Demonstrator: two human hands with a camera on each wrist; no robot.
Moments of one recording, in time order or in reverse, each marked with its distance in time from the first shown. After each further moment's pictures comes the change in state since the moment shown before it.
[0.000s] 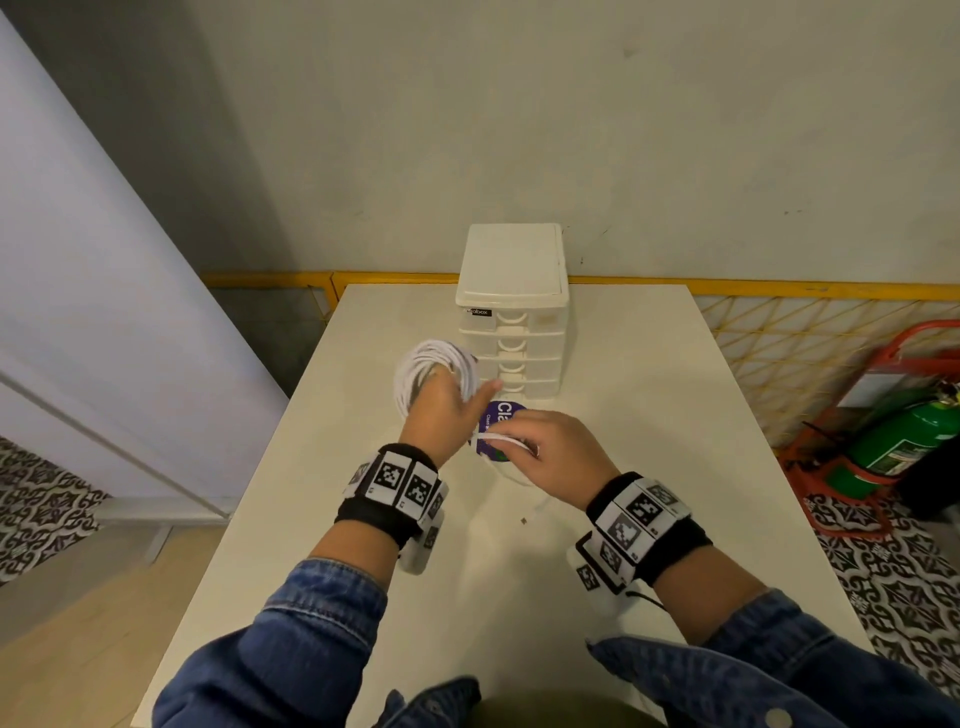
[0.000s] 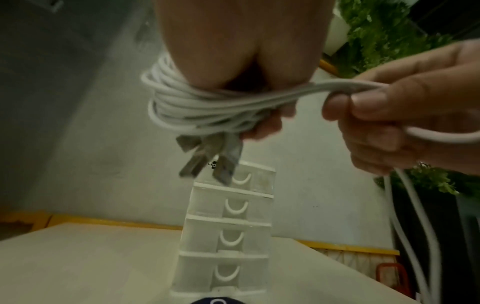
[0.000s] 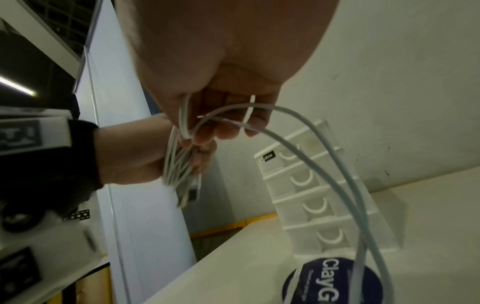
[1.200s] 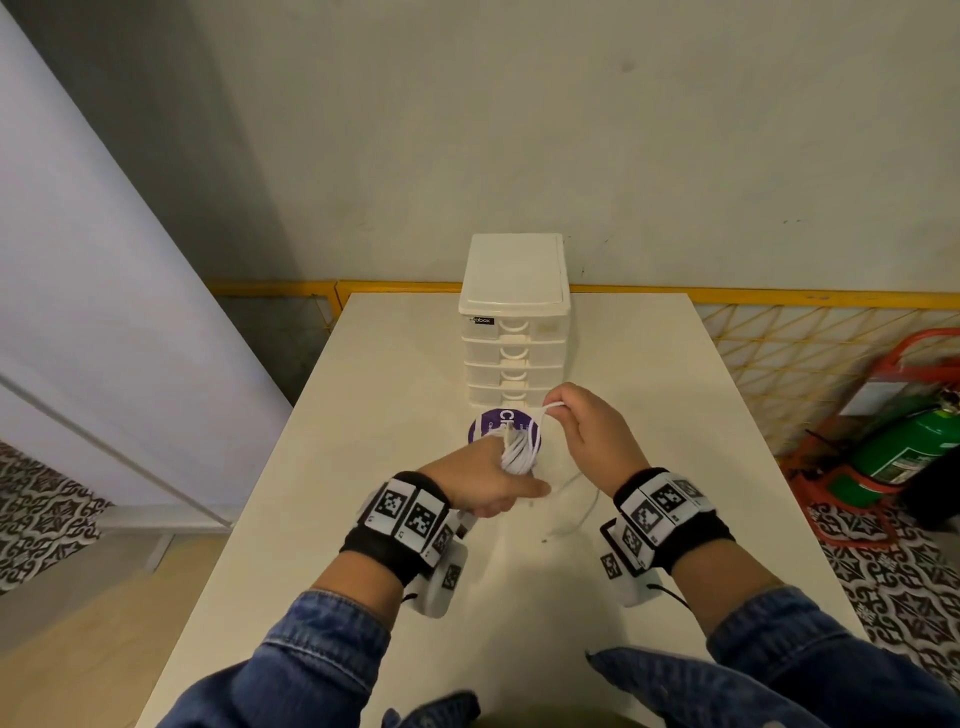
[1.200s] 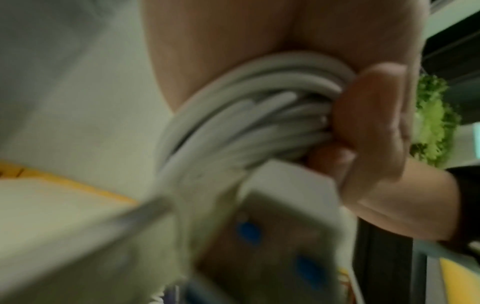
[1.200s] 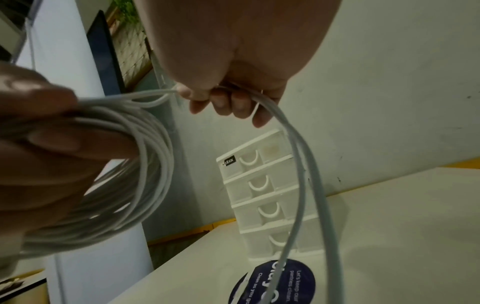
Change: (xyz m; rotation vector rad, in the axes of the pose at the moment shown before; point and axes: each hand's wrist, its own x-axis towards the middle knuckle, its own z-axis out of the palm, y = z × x) left_hand -0.040 0.027 -0.001 -0.211 -0.814 -0.195; right_hand 0.001 0.031 -0.020 0.014 0.131 0.204
